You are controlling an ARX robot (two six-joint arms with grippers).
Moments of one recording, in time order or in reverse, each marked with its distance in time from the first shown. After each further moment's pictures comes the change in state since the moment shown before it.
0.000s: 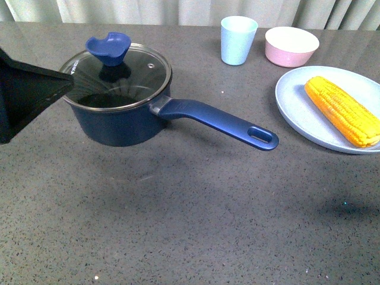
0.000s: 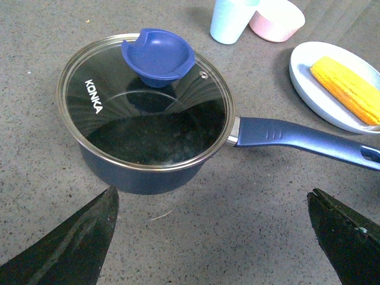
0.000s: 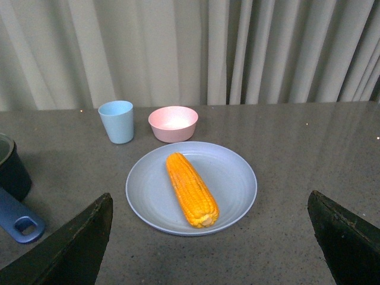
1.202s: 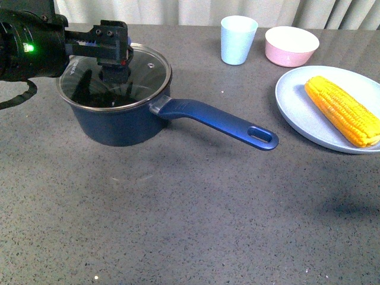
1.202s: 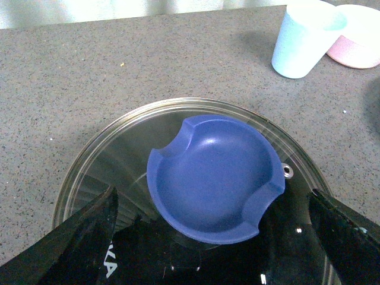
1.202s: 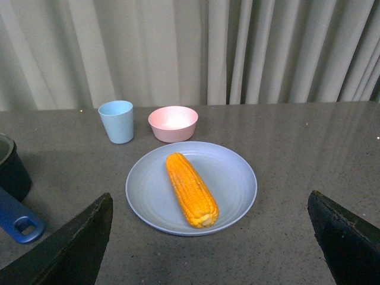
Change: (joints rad) left arm -0.094 0.541 0.384 0.206 -0.254 0.036; right arm 0.000 0.000 0.000 0.000 0.000 0.000
